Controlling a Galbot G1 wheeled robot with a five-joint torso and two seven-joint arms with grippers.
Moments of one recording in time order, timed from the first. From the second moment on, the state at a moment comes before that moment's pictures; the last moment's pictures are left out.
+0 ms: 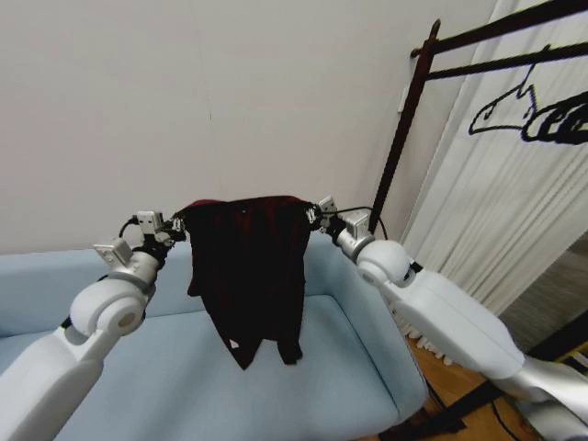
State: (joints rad) left arm 0.73 -0.65 -0.46 -2.12 -1.04 0.29 -0.40; right arm -0.10 0.80 -0.23 1.88 0.75 -0.38 0.15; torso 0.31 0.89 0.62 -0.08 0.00
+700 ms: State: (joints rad) left arm 0.27 -0.63 -0.17 -1.96 -1.18 0.37 -0.40; right arm 0.06 0.85 -0.26 1.85 1.12 -0.48 0.27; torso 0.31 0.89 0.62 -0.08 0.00
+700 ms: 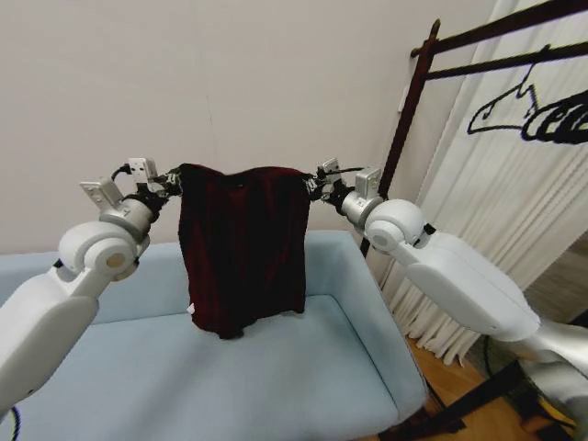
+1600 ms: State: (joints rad) left arm -0.22 -0.67 0.25 -1.80 -1.29 0.44 -0.41; right arm 0.48 1.01 -0.27 1.68 1.37 -0.61 0.96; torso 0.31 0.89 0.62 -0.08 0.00
